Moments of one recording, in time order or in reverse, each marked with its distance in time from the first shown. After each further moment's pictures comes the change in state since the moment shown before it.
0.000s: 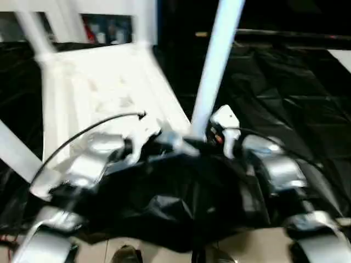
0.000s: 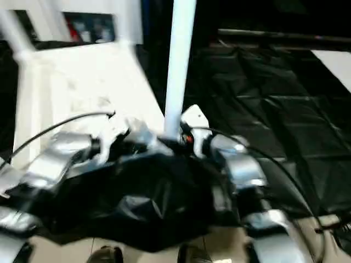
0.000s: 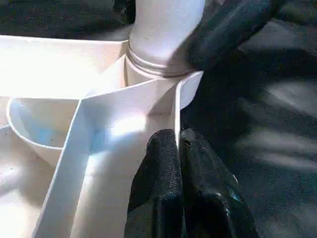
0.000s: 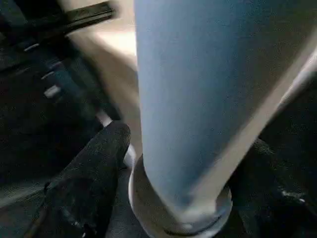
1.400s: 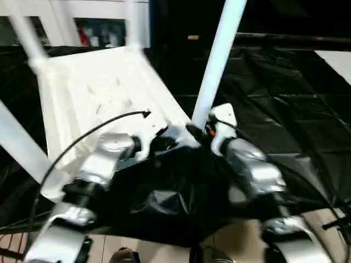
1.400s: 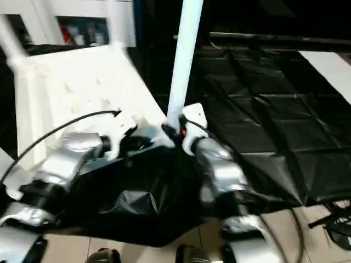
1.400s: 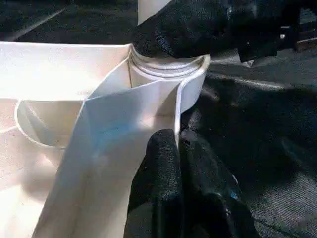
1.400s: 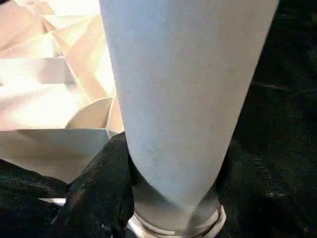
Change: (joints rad) left arm -0.069 -0.156 0.031 0.105 0.067 0.070 0.323; right arm -0.017 0.313 -0.156 0.113 -0.062 0.009 -0.659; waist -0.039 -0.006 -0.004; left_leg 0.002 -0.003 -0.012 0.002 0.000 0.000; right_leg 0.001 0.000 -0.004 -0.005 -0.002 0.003
